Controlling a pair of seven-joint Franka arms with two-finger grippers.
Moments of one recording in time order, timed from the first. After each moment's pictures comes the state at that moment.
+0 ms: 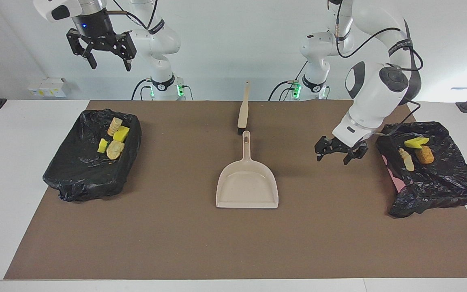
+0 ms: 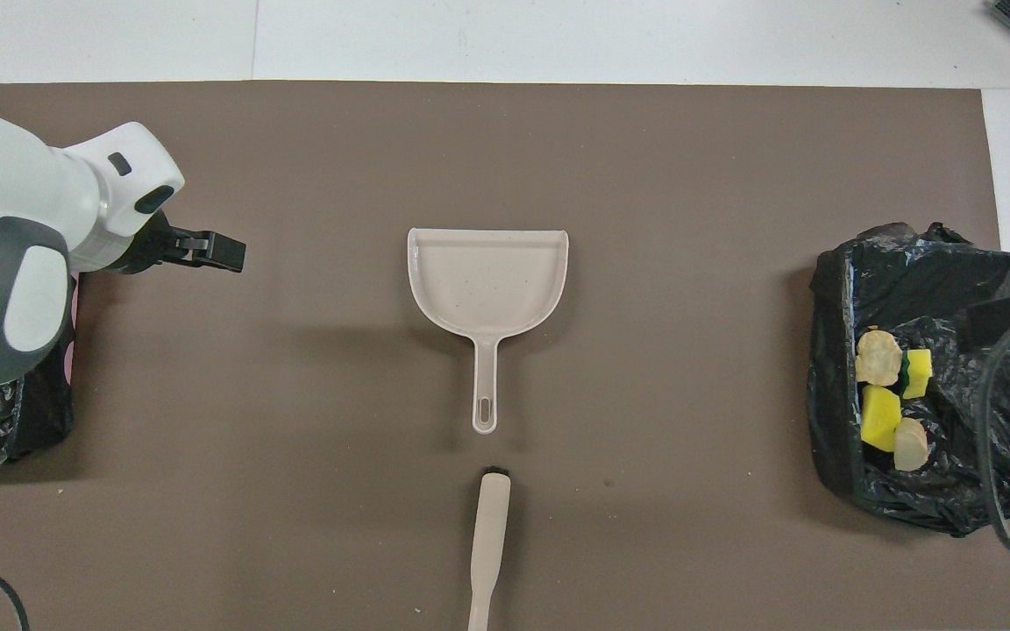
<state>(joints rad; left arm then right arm) 0.08 0.13 -0.23 -1.76 -0.03 1.95 0.04 -0.03 -0.03 0.11 -1.31 -0.05 1.25 0.12</state>
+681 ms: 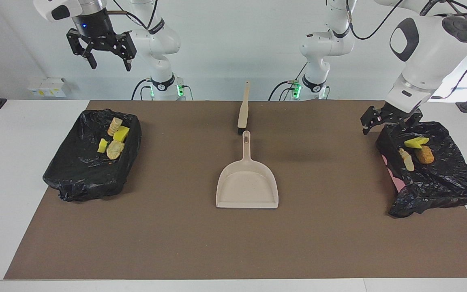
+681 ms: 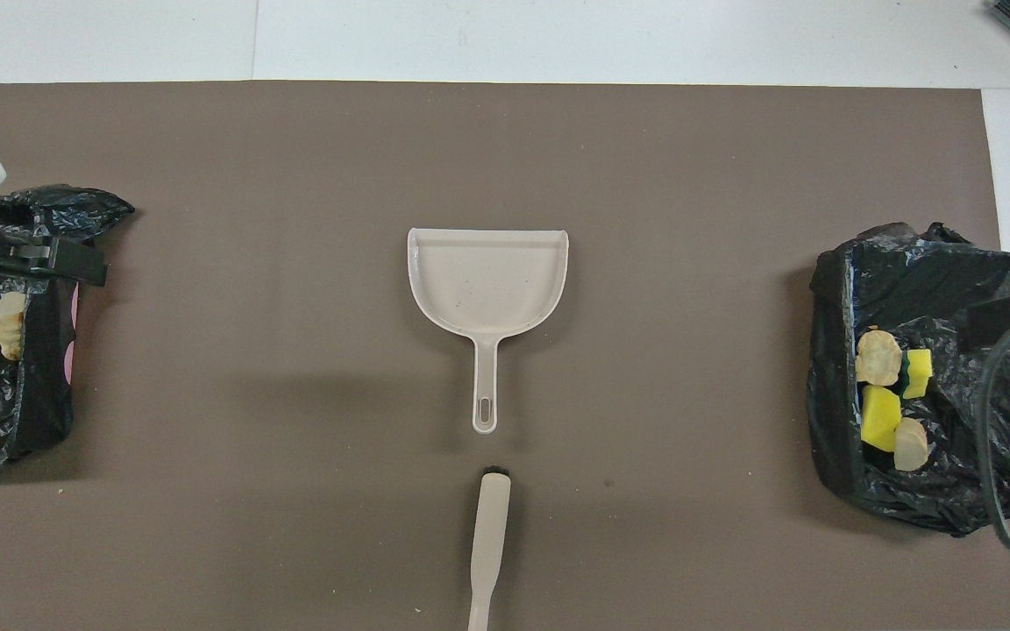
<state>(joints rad) 0.03 0.02 -0.07 -1.65 0.02 1.71 0.08 -0.03 -0.03 0.11 -1.31 -0.05 1.25 0.12</state>
